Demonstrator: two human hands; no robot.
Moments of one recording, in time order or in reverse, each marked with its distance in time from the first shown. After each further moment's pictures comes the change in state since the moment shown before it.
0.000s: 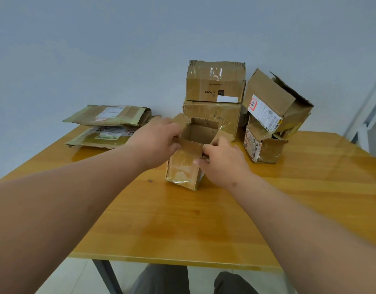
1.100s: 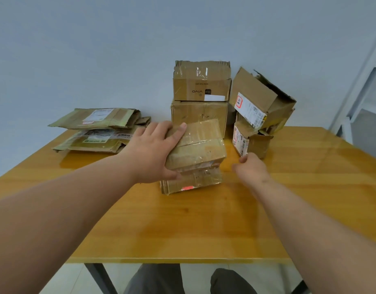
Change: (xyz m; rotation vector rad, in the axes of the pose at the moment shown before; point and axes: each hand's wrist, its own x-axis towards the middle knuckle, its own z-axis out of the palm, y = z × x) left_hand -0.009 0.011 0.018 0.310 -0.123 0.142; right_hand -0.019 0.081 0.001 0.539 -0.007 0.688
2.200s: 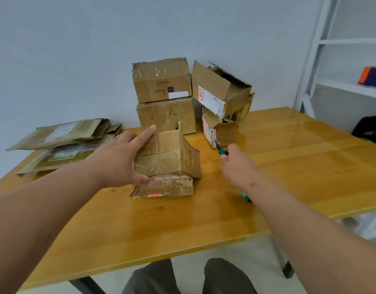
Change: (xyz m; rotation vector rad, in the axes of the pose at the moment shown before) left_hand 0.004 0.015 -0.016 -0.166 -0.240 -0.044; right_hand -0.026 0.036 -0.031 -0.180 0.031 -0.158
